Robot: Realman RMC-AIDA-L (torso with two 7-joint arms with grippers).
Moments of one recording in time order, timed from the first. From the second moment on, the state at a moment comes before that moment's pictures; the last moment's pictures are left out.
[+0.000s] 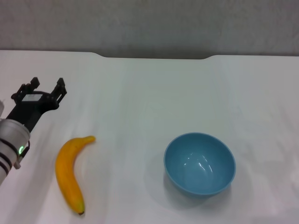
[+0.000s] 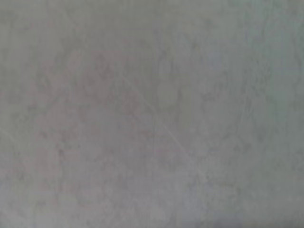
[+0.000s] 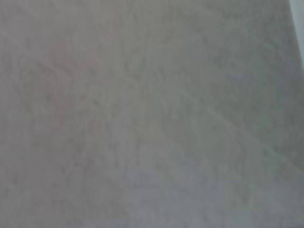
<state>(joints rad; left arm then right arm) -0.42 -1.93 -0.86 -0.58 2.17 0.76 -0.02 0.36 2.01 -0.74 -0.14 -0.83 -1.13 0.66</state>
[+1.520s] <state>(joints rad) -0.39 -1.94 -1.01 -0.75 2.17 0.54 0.17 0.65 2.00 -1.03 -0.92 -2.29 -1.12 2.42</state>
